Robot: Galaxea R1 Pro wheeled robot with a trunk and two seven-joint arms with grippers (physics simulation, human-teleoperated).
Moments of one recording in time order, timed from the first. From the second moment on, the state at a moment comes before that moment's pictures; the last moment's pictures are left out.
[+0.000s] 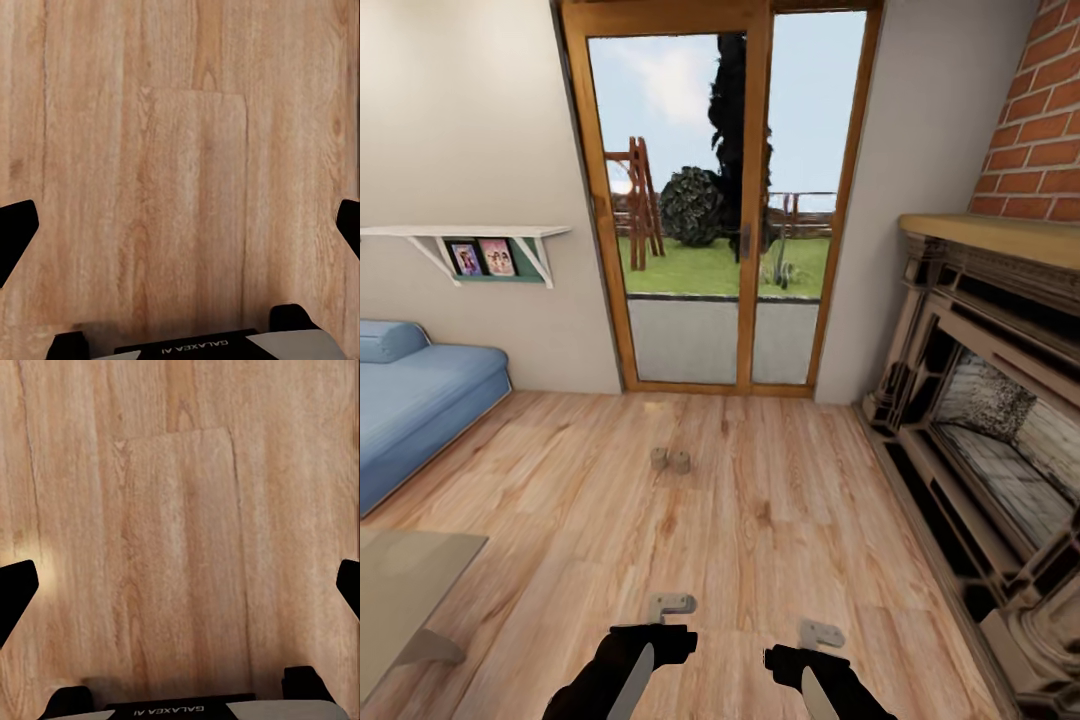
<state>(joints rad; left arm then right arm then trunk) -0.36 -0.15 -0.21 -0.80 0.23 0.55 0.15 -0.40 0.16 0.02 -0.54 -0.21 0.33 -0.16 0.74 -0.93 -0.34</state>
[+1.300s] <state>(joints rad) -0.36 -0.15 -0.21 -0.80 0.22 0.55 0.15 -0.40 0.16 0.02 -0.54 -0.21 0.33 -0.16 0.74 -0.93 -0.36</state>
